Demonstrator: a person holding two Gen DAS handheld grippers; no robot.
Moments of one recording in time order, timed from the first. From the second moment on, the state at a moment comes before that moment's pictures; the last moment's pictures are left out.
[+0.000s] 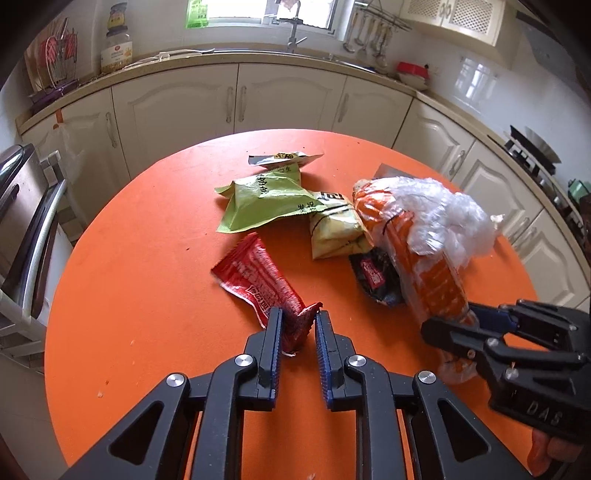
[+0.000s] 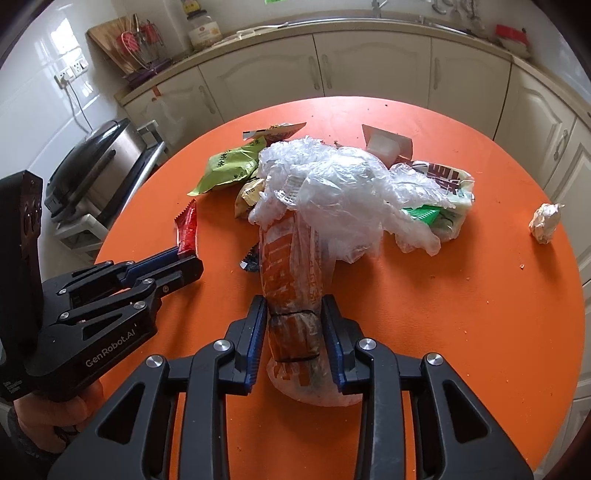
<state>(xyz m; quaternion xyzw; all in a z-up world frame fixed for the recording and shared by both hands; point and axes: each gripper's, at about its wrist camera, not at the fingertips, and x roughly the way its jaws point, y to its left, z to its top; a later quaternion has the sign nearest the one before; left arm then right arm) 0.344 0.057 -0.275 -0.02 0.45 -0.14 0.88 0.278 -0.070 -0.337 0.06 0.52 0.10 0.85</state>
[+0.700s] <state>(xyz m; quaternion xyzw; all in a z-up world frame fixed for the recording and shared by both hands) 0.208 0.118 -0.267 -0.04 0.39 -0.15 0.91 0.205 -0.085 -0.312 0.22 0.46 0.23 0.83</state>
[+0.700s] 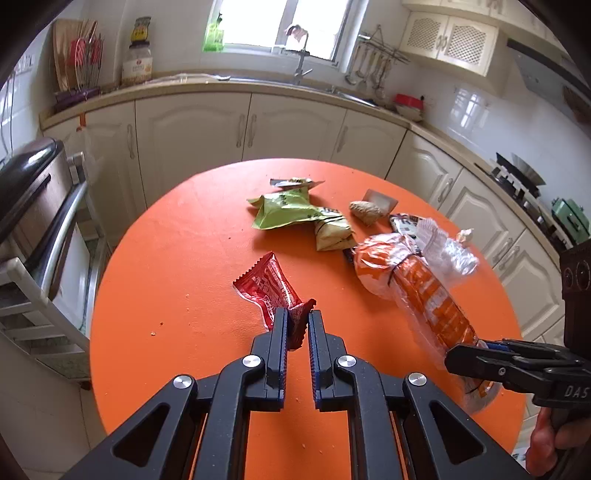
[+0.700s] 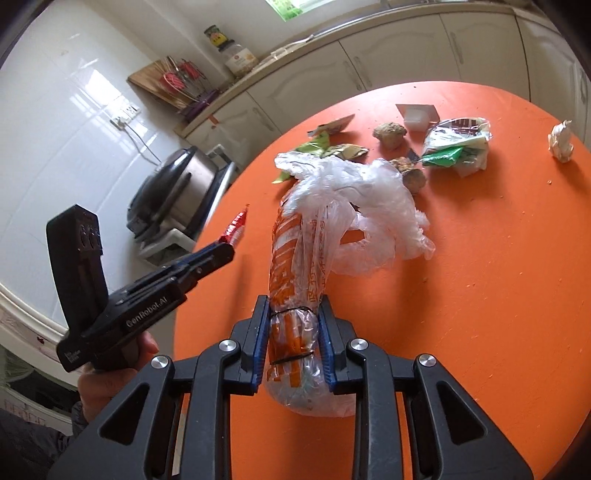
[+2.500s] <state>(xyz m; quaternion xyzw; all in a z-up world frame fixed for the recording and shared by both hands) -0.061 -0.176 -0.155 0.11 0.27 -0.51 0.81 -0.112 -0.346 -0.185 0.16 0.28 -0.21 0.92</state>
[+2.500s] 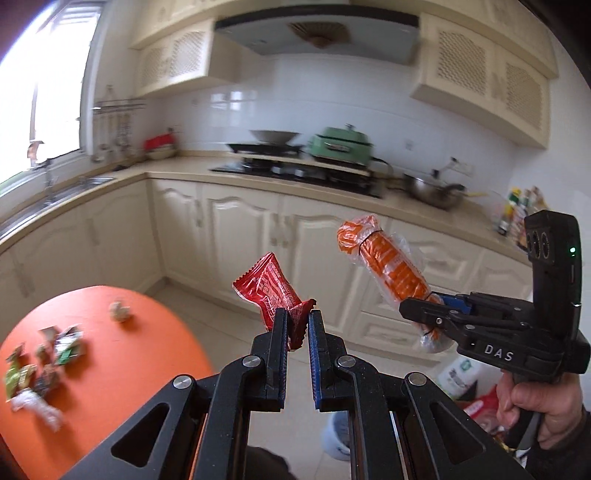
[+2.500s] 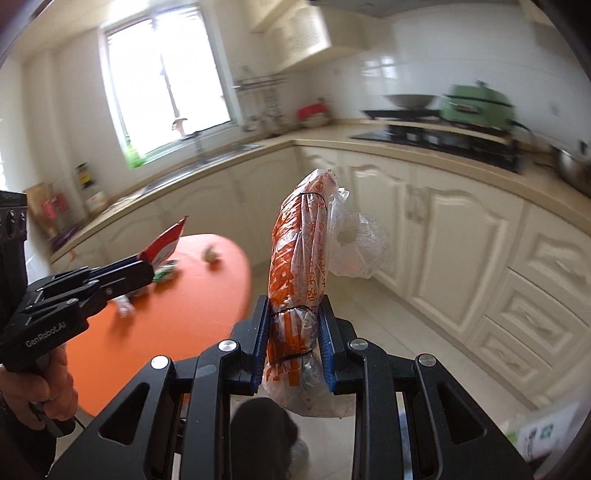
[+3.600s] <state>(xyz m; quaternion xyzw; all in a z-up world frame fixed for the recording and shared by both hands) -0.023 -0.561 -0.450 0.25 0.56 -0.54 0.57 -0.259 -0.525 -0.489 0.44 0.43 -0.37 0.70</state>
